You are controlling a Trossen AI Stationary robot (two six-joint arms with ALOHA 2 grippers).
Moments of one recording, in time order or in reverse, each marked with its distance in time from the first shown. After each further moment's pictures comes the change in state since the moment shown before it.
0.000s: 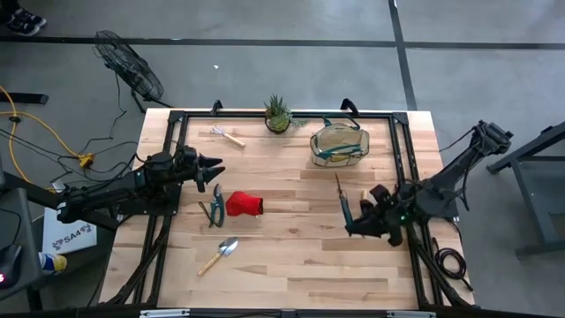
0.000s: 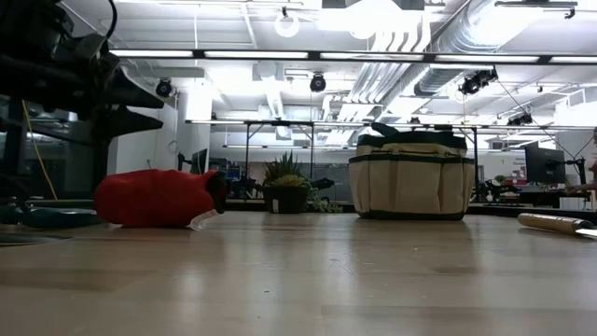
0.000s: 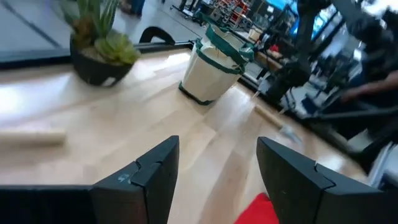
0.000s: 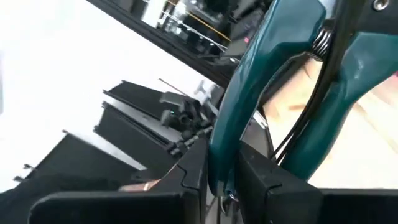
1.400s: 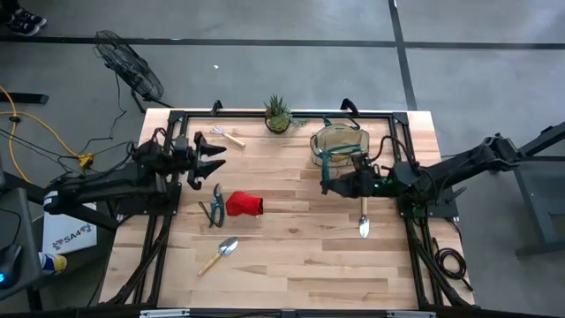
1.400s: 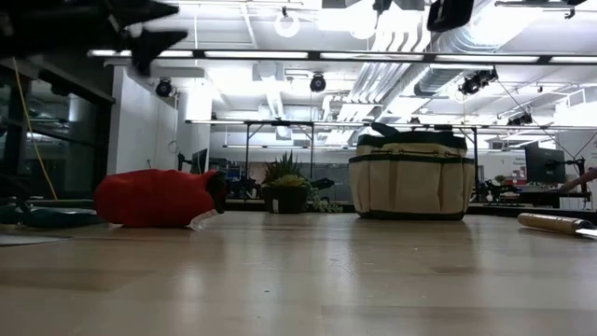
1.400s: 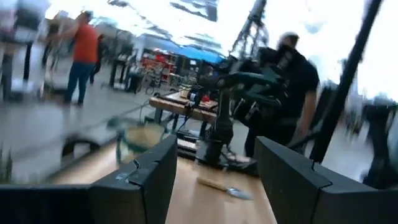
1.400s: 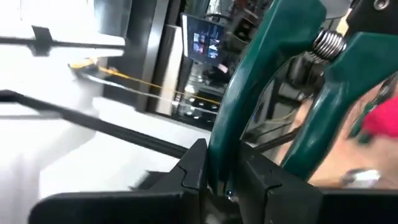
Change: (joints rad) left arm 0.000 0.351 0.193 0.528 0.229 0.236; right arm -0.418 0.146 0.001 0.313 -0.123 0.256
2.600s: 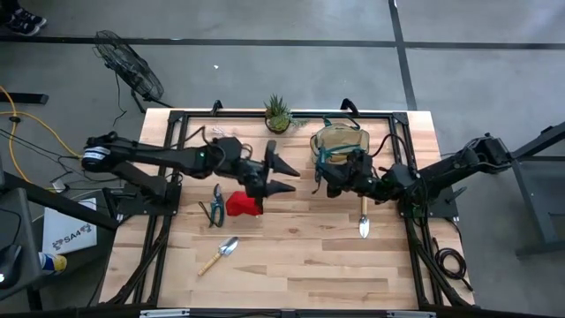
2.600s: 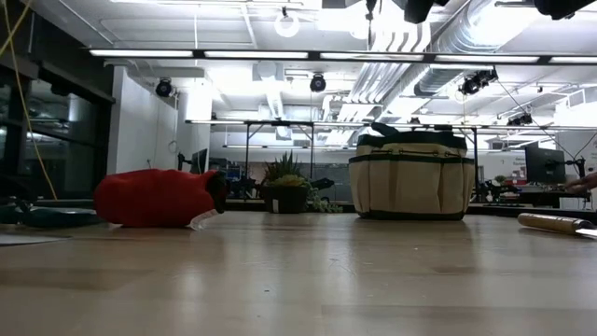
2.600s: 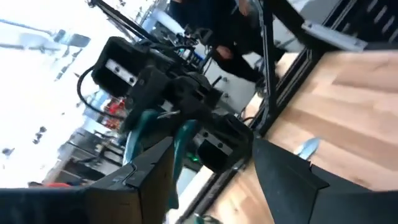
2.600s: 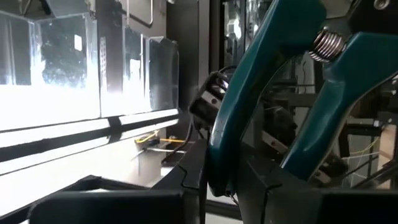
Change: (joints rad) left arm -0.370 0.945 0.864 -0.194 -0.083 1.204; right arm 0.000 0.172 0.000 0.428 0.211 0.181
